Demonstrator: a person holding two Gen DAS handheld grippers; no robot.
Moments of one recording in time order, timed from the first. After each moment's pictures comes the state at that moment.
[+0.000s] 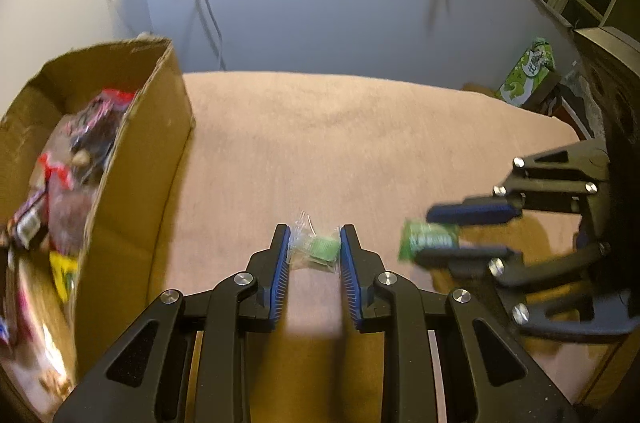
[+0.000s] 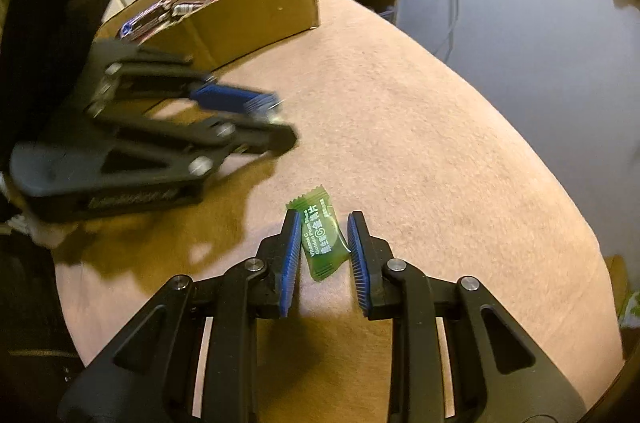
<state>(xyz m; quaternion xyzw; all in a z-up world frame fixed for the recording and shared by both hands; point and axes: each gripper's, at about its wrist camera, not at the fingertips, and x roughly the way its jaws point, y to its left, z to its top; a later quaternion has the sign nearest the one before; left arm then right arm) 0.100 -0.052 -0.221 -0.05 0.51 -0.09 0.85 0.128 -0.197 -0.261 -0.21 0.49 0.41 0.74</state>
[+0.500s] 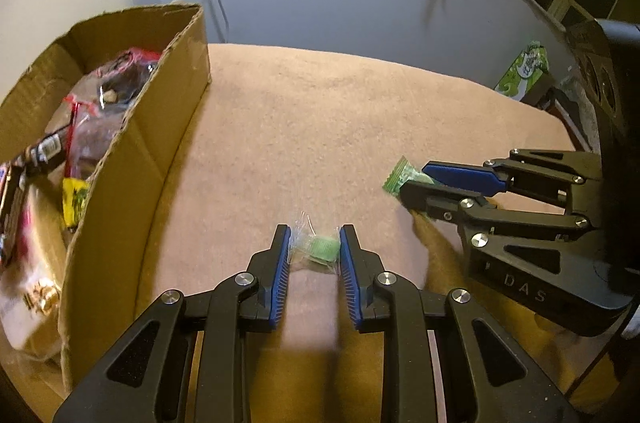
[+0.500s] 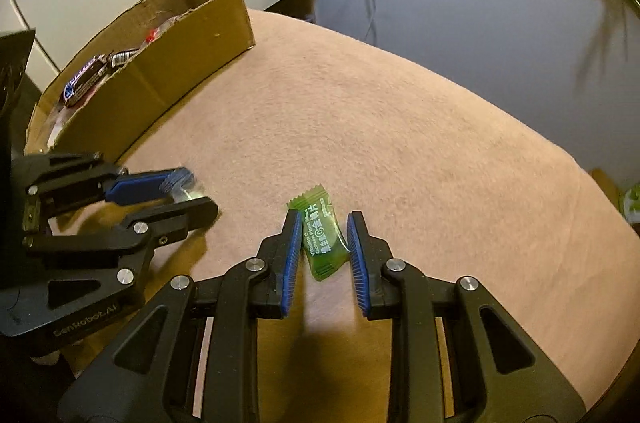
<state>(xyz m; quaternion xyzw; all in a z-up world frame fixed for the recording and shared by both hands) 0.069 -0.047 -0.218 -0.07 0.51 -0.08 0.85 0.090 -0.205 -0.252 -0.14 0.50 0.27 0.81</state>
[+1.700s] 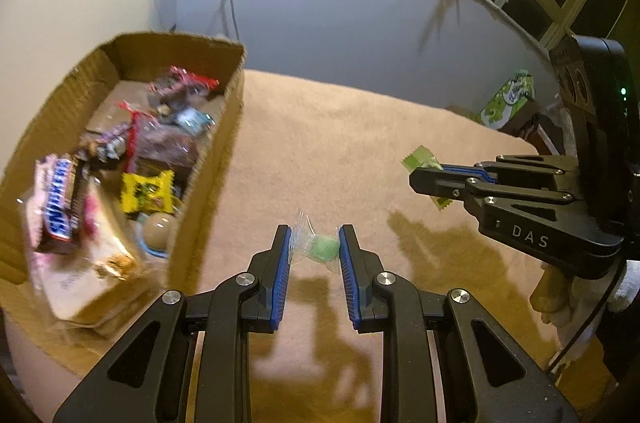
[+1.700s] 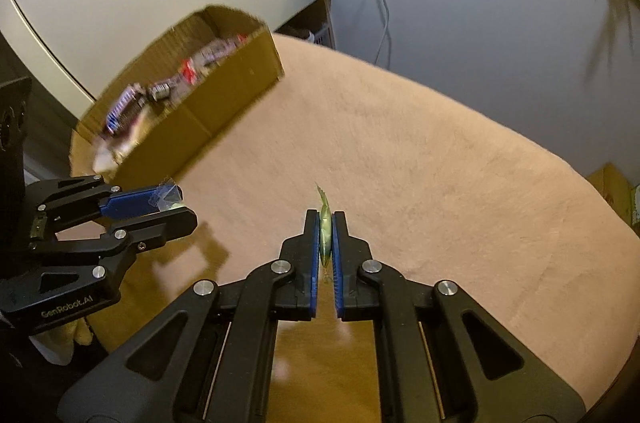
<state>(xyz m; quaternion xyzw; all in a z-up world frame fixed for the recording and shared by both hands) 0.046 -0.012 -0.171 -0.11 0.49 -0.09 0.86 0.099 -0.209 -0.206 -0.10 0.52 0.30 0.80</state>
